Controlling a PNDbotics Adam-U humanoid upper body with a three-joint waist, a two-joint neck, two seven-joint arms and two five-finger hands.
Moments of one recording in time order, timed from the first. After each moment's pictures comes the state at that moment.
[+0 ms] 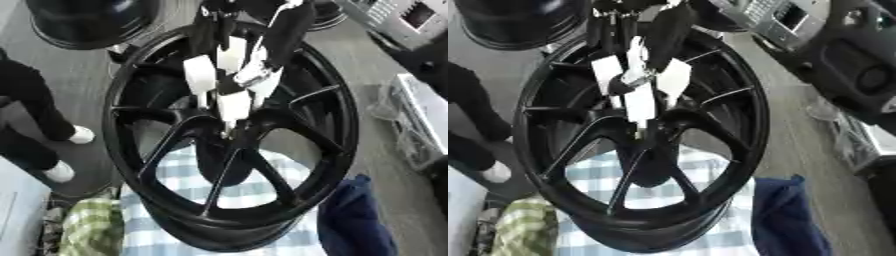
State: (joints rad) left arm -0.16 0.27 0.17 -1.69 0.18 0.00 0.15; right arm -1.20 -0.64 0.68 -1.61 0.10 0.16 0.79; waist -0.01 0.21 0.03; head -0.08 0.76
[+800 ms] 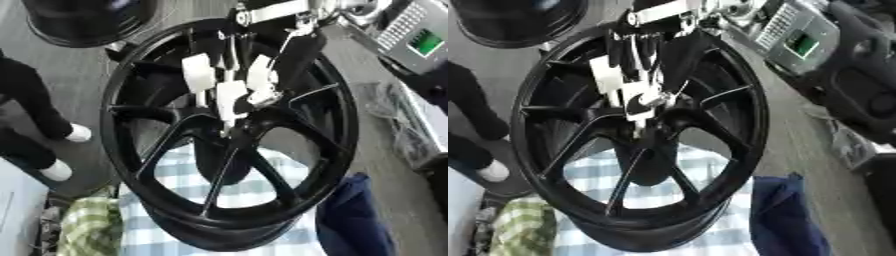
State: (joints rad) left arm -0.16 0.27 0.17 -1.69 0.18 0.00 0.15; right arm -1.13 -0.66 0.68 -1.65 0.15 0.20 0.78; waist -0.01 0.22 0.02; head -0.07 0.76
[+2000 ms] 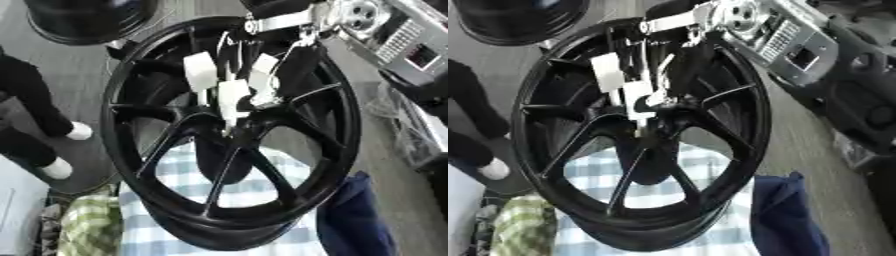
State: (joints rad) left arm -0.16 0.27 0.17 -1.69 0.18 0.00 0.13; right arm -1.09 -0.65 0.68 -1.64 0.17 0.23 0.75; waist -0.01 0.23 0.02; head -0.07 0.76
